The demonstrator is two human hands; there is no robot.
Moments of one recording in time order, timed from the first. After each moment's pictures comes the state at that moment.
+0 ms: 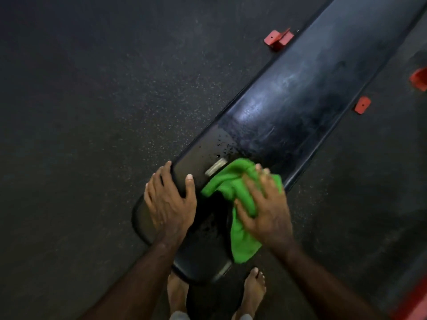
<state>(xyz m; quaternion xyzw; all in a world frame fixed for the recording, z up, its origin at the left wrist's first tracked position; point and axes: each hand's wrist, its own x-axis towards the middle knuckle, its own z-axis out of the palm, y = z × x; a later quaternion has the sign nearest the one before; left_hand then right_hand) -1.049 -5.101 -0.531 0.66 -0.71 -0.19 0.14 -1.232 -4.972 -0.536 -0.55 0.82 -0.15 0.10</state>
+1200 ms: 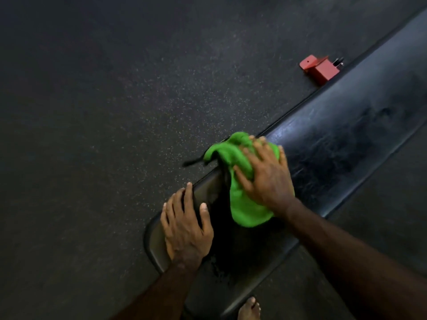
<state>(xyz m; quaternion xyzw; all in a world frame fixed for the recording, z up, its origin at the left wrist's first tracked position) -1.058 -5.100 -0.540 0.70 -0.69 -0.17 0.10 -1.283 -5.146 -0.527 -0.66 0.75 -0.04 0.08</state>
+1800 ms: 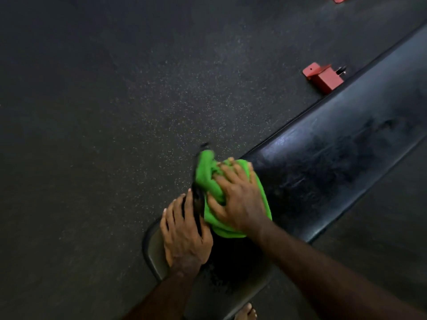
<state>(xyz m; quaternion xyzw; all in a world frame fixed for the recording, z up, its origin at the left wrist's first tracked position) -1.057 -5.099 -0.545 0.69 -0.69 -0.17 0.10 -1.220 -5.145 -0.524 -0.70 0.69 -0.10 0.13</state>
